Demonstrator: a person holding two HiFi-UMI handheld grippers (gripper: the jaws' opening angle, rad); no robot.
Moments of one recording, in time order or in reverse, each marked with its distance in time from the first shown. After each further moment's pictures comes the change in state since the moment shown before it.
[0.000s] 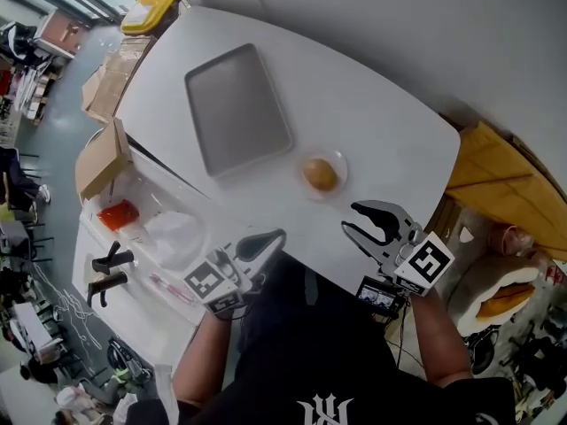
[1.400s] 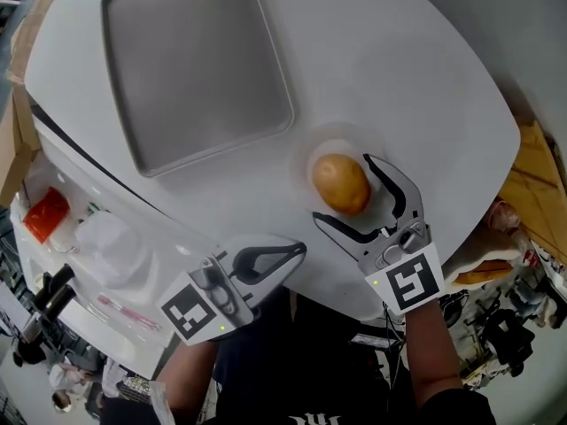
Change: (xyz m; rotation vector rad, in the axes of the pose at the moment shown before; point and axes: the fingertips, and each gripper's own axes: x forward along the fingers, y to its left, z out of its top) left arm 0.053 0.112 -0.107 -0.101 0.037 -0.138; right arm 0.144 -0.110 -0.154 -0.199 0.322 -0.153
